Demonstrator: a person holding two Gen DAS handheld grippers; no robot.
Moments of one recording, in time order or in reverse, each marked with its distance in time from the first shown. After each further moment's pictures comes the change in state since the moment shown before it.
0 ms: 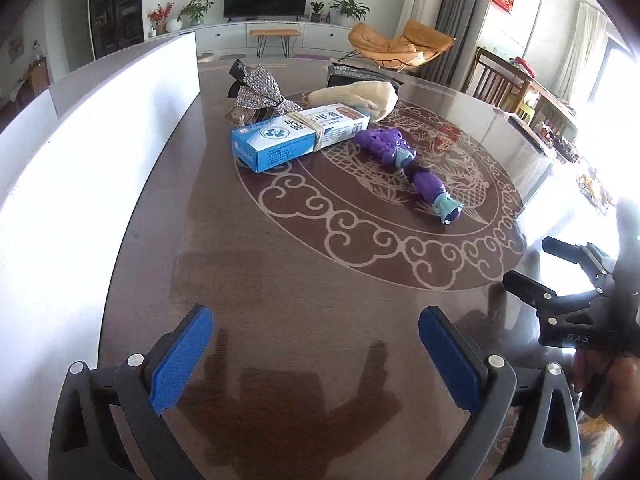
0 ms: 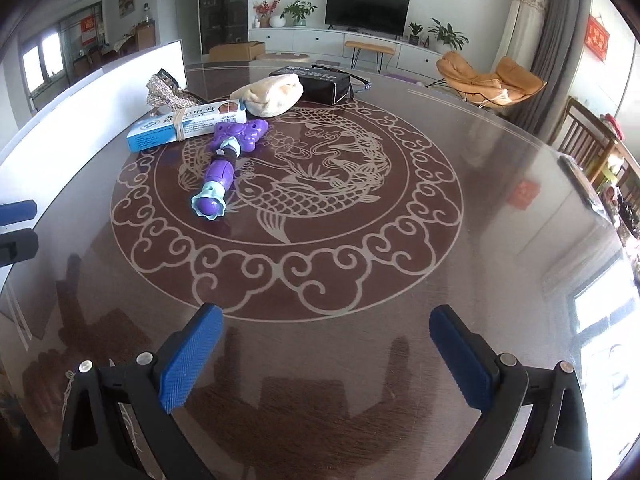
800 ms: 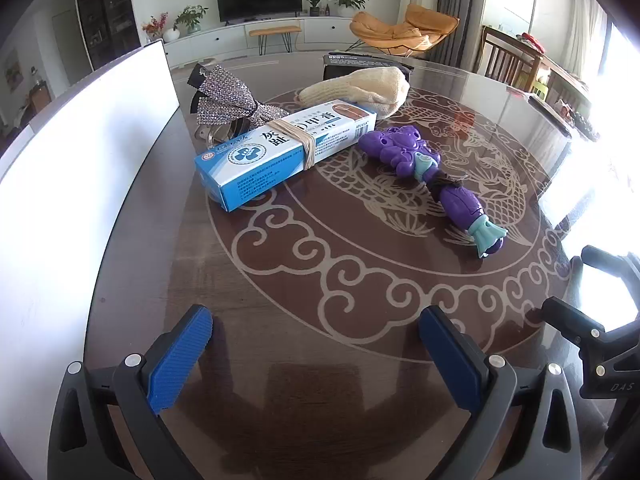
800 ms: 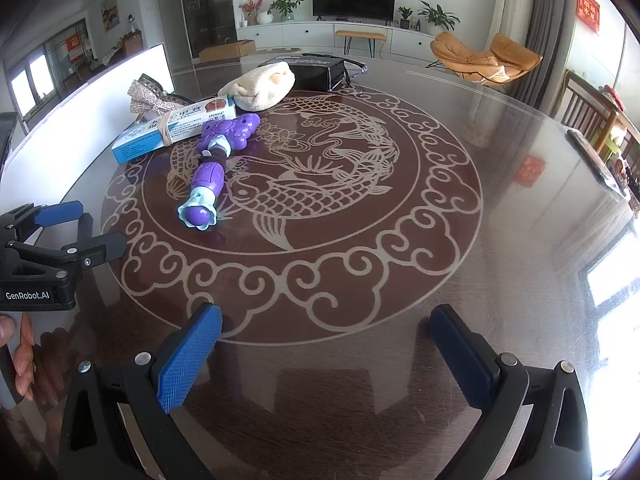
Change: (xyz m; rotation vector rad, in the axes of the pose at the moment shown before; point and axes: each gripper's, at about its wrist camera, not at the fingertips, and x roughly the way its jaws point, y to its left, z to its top) left arm 0.039 -0.020 0.030 0.078 0.007 0.088; right arm 0.016 0.004 0.008 0.075 0.020 0.025
